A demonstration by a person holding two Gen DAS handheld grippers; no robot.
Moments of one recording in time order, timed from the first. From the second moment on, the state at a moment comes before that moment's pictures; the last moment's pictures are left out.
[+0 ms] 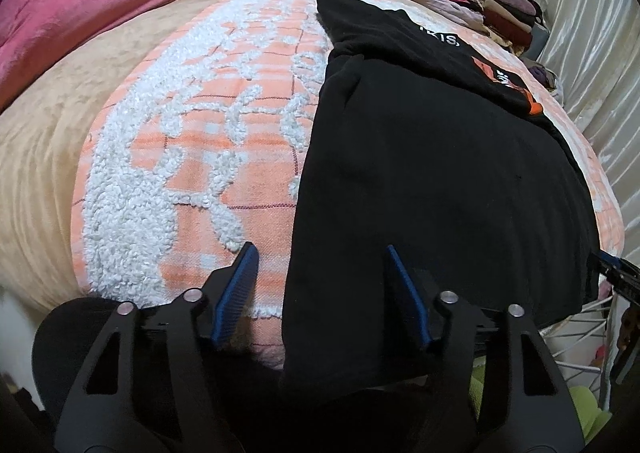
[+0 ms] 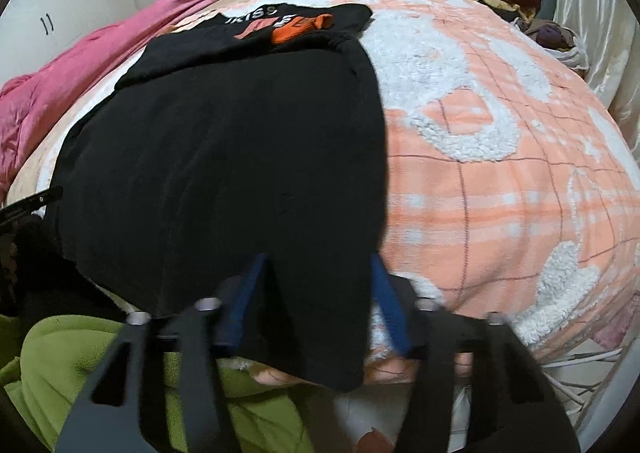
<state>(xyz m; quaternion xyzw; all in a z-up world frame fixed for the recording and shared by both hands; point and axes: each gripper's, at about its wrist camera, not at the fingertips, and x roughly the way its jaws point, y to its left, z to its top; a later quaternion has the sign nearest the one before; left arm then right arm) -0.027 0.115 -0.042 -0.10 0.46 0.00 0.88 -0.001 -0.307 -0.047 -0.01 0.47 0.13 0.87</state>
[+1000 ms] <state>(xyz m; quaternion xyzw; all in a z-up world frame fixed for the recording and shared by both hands) -0.033 0.107 -0.022 -0.09 0.44 -0.02 0.90 0.001 -0.326 -0.026 0.07 0.44 0.19 0.88</state>
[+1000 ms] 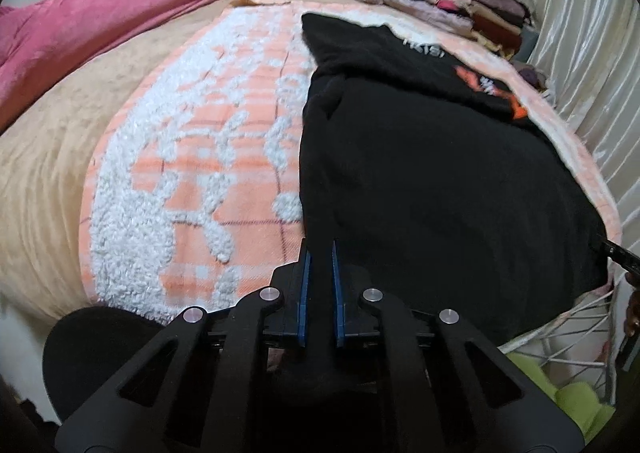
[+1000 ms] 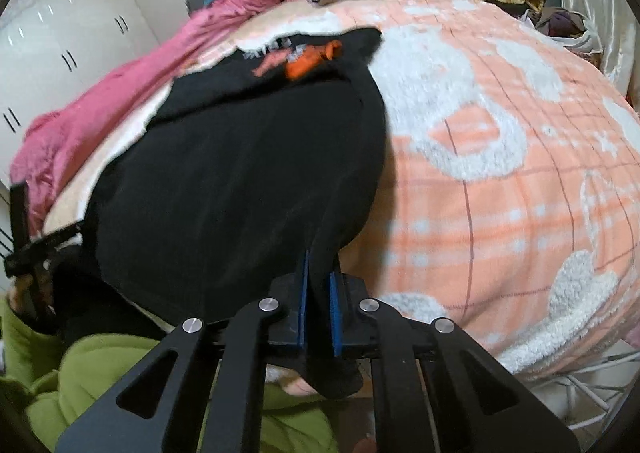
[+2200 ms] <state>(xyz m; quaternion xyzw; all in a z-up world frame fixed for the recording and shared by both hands) 0.176 0.150 0.029 -0.20 0.41 0.00 0.89 0.187 -0.325 0.034 0.14 0.30 0.17 0.93</state>
